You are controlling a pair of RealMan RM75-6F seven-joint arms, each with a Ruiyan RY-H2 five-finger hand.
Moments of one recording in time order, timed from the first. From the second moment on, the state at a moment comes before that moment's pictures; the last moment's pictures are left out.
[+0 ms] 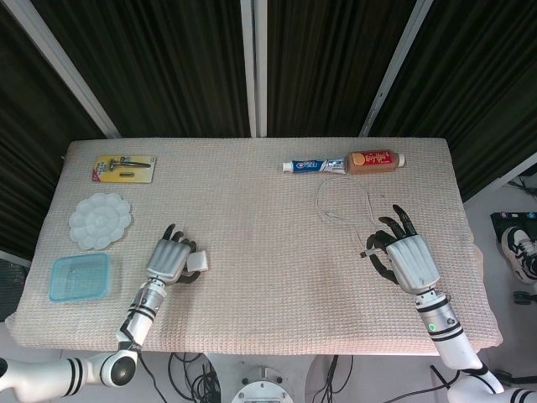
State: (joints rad) left arm -0.62 -1.61 -0.11 -1.56 0.99 1.09 0.71; right arm 0.38 -1.34 0.10 -1.57 -1.60 1.40 -0.17
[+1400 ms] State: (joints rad) left arm -0.83 -1.65 -0.28 -1.79 0.81 1.35 1.06; right arm 0.88 -1.79 0.41 -1.52 -0.95 1.09 -0.69
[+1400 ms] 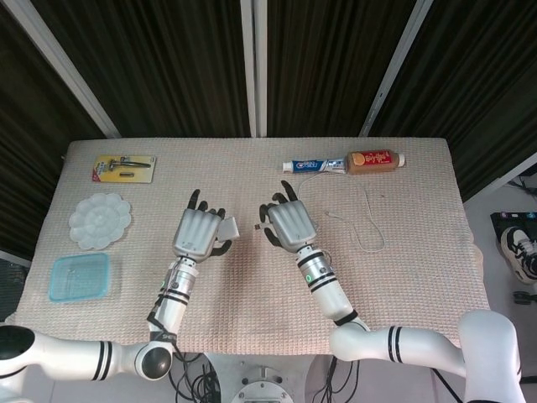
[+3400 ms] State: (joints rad) left arm -0.93 -1.71 -0.28 -1.75 0.71 1.41 1.09; right arm 1.02 -1.90 0.42 -1.44 -0.77 1.11 -0.64
